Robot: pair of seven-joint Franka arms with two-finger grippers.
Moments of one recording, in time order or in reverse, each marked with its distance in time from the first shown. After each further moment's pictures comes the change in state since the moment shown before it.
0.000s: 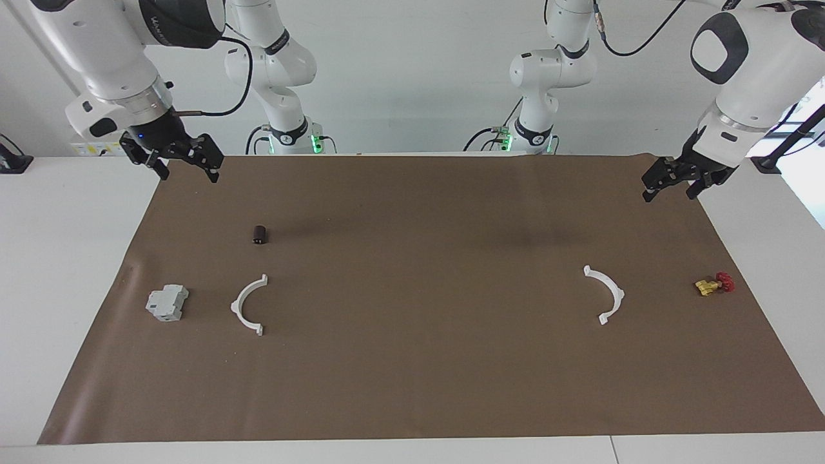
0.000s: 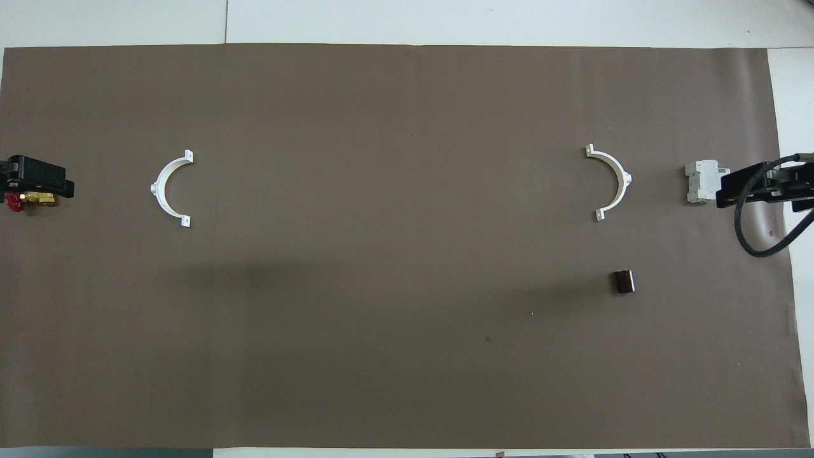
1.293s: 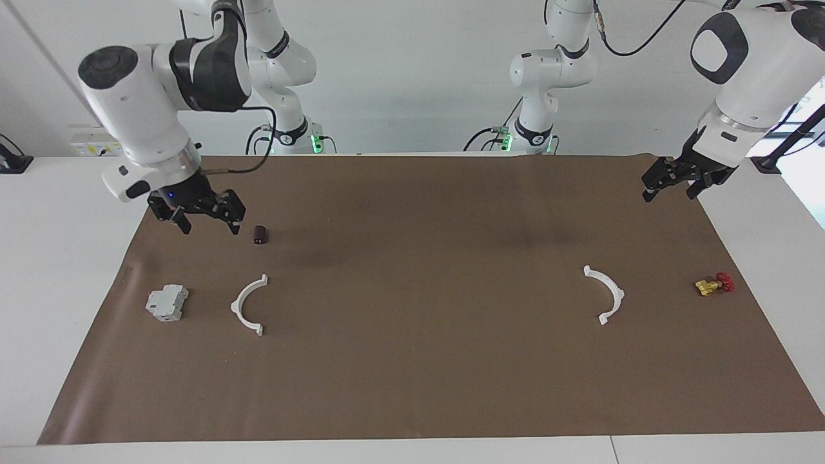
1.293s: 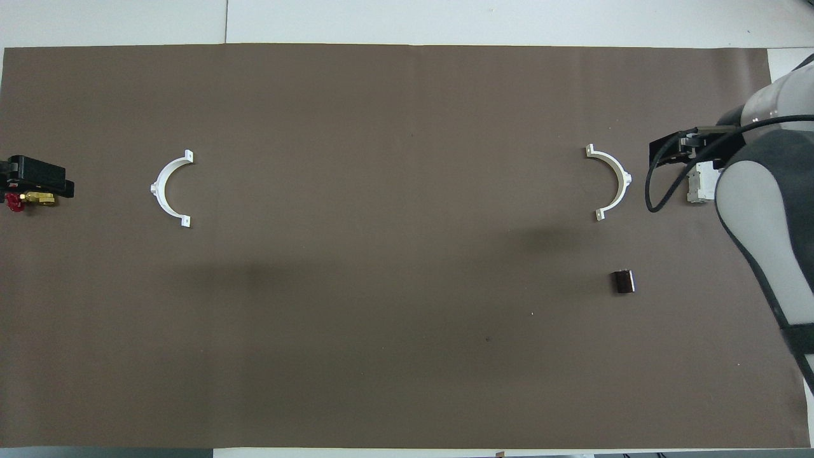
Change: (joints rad) left arm 0.000 0.000 0.000 0.000 0.000 0.000 0.000; right arm 0.038 0.176 0.005 -0.075 0.021 0.350 -0.003
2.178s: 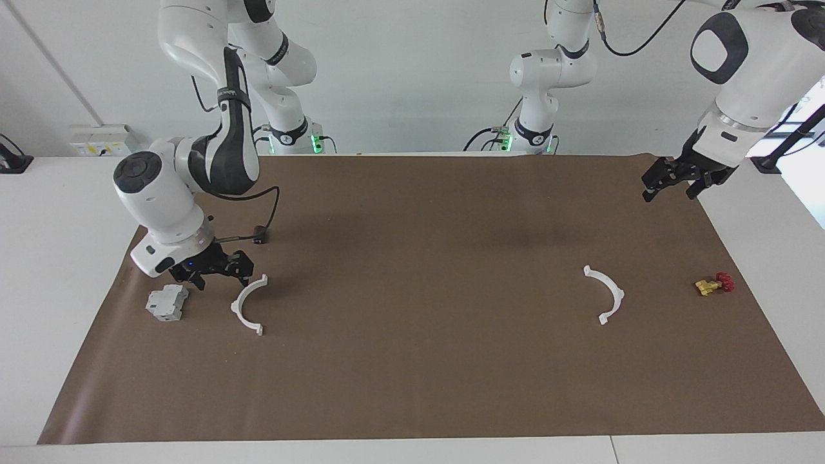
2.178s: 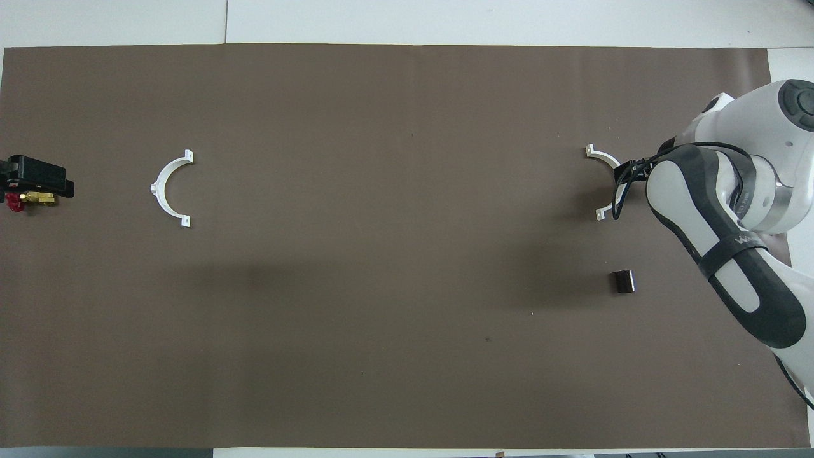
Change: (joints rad) left arm 0.000 0.000 0.000 0.000 0.000 0.000 0.000; right arm -0.070 0.221 -0.004 -0.147 0.079 0.317 -0.252
